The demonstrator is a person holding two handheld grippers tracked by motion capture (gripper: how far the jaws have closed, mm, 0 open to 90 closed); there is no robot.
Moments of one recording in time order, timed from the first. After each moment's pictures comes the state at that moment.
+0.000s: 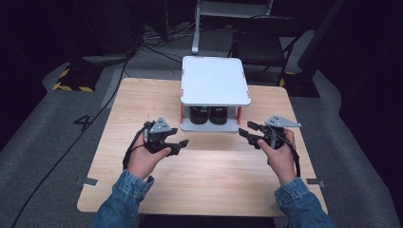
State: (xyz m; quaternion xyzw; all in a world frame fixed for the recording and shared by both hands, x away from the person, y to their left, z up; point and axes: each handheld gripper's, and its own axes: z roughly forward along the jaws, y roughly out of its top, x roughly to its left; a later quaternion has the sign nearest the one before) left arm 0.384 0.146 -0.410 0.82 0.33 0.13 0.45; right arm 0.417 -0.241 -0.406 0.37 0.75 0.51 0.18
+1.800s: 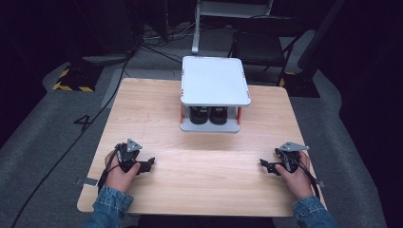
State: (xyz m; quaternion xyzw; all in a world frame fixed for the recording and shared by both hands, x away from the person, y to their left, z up) left arm 0.369 0.227 -0.505 0.79 0.48 0.18 0.33; right arm 0.397 -0.327 -0.505 0.43 0.81 0.35 0.19
